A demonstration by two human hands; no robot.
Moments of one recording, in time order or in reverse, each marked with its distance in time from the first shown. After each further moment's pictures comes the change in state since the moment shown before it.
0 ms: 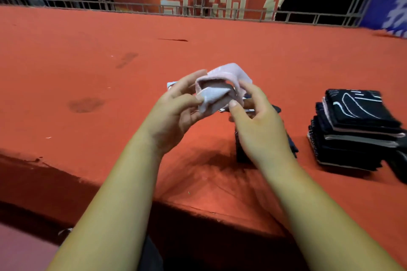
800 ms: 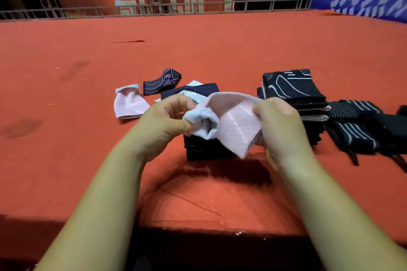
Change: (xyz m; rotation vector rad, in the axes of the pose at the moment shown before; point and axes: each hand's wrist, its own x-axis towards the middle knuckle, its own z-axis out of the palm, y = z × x) left_hand 0.029 -0.052 0.076 0.364 -0.216 -0.103; right_hand -0.008 0.046 -0.128 0.197 0.279 0.406
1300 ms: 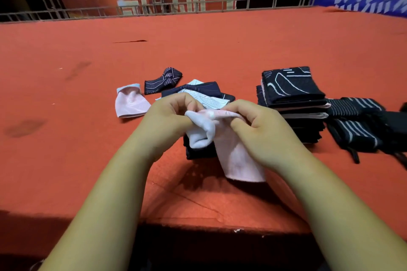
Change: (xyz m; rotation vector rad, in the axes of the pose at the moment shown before) left_hand -0.010 0.020 0.026 0.189 0.115 0.015; right_hand -0.004 0.003 -0.009 -0.445 -0.423 -0.431
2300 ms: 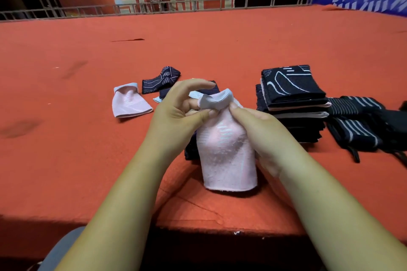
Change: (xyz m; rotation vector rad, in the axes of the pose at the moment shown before) left_hand 0.009 -0.015 0.024 -0.027 0.099 0.264; right_hand 0.011 0.017 0.018 0.632 0.035 0.468
